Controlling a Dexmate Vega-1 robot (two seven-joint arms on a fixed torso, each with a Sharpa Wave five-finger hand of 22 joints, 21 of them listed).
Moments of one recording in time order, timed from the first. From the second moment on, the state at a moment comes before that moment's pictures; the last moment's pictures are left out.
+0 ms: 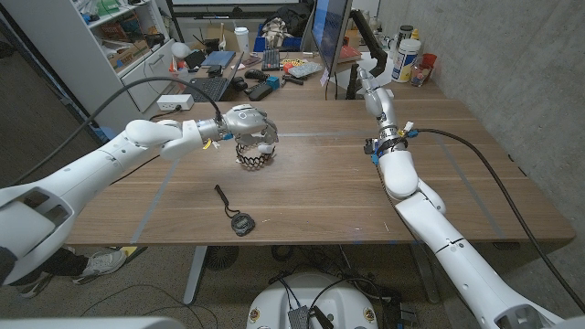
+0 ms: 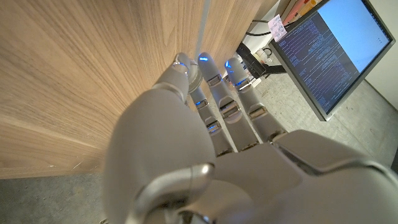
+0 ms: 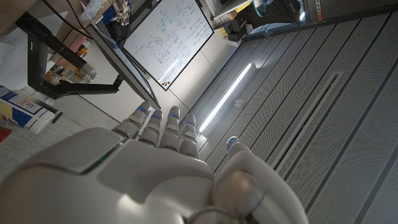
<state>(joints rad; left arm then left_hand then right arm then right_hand) 0.39 0.87 0.71 -1.30 1.20 -0.68 0.51 1.21 0.05 0.34 -0.15 0.17 0.84 -0.17 0.36 0.20 0.68 -0.17 0.53 0.38 1.00 -0.16 0.27 0.55 0.51 -0.05 0.98 0.20 -1.00 -0.34 -0.31 -1.77 -0.15 0.21 -0.35 0.09 0.08 0.29 0.10 0.20 0.20 -0.03 0.20 0.19 0.22 0.07 0.21 0.18 0.09 0.07 0.18 0.17 0.07 0.00 0.23 0.19</state>
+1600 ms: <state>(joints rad) 0.38 0.85 0.67 -1.24 1.07 -0.67 0.57 1.22 0.05 0.34 -0.15 0.17 0.86 -0.17 0.36 0.20 0.68 -0.17 0.53 0.38 1.02 -0.17 0.27 0.58 0.51 -0.05 1.02 0.20 -0.98 -0.32 -0.32 -1.75 -0.16 0.20 -0.36 0.08 0.08 0.28 0.10 0.20 0.20 -0.03 0.20 0.19 0.22 0.07 0.21 0.18 0.09 0.07 0.18 0.17 0.07 0.01 0.23 0.19</state>
